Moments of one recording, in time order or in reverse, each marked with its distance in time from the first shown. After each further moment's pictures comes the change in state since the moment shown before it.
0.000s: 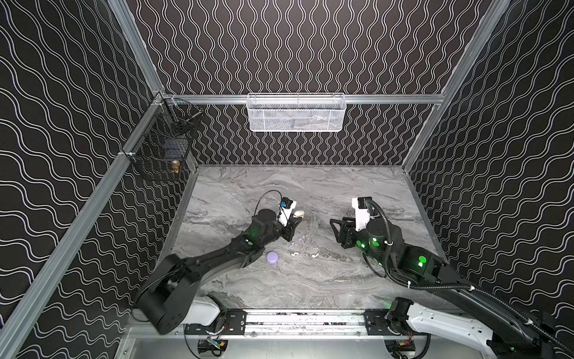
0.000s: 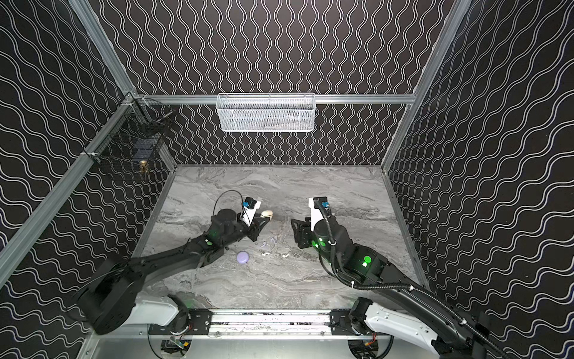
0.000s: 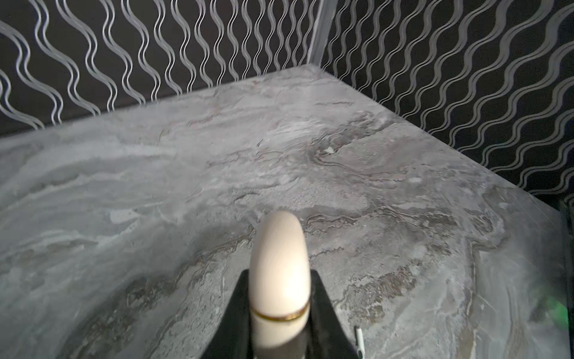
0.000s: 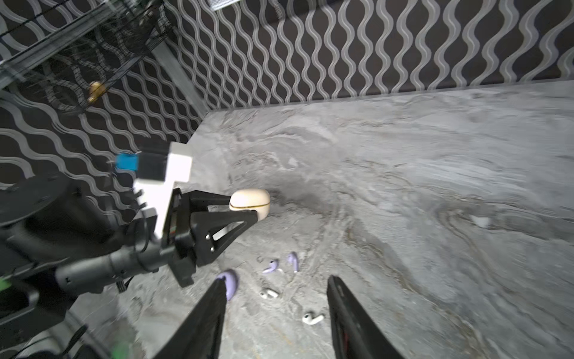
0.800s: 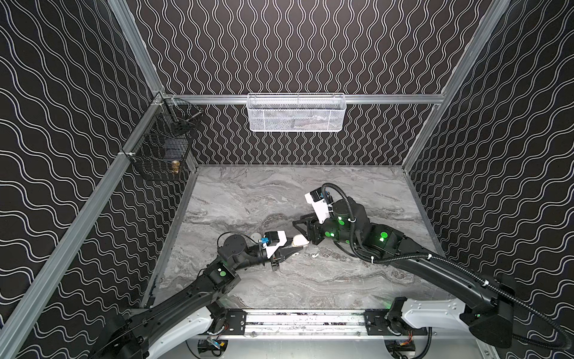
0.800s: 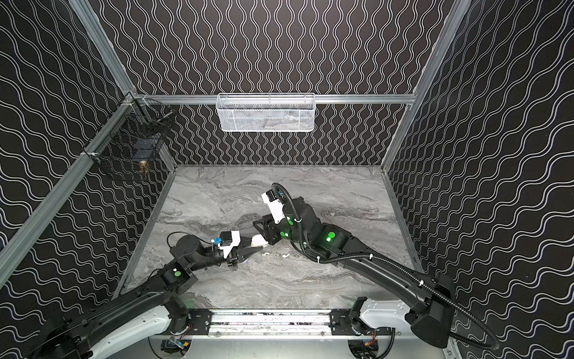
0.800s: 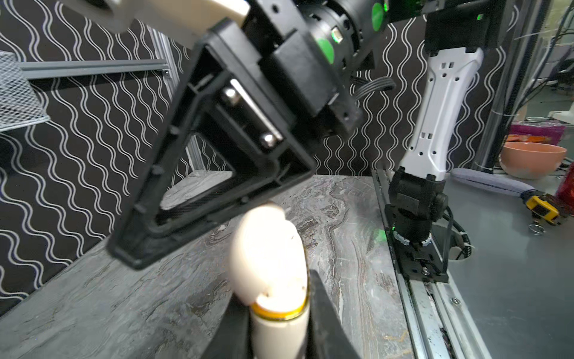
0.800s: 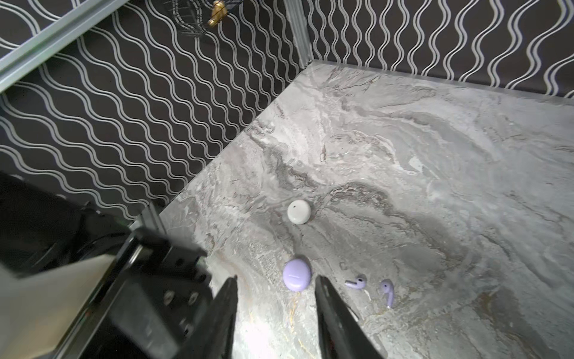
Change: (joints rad) left arm -0.090 -0.622 -0.307 0.126 0.399 0.276; right arm 0.031 0.367 0.235 0.118 -0.471 -0.185
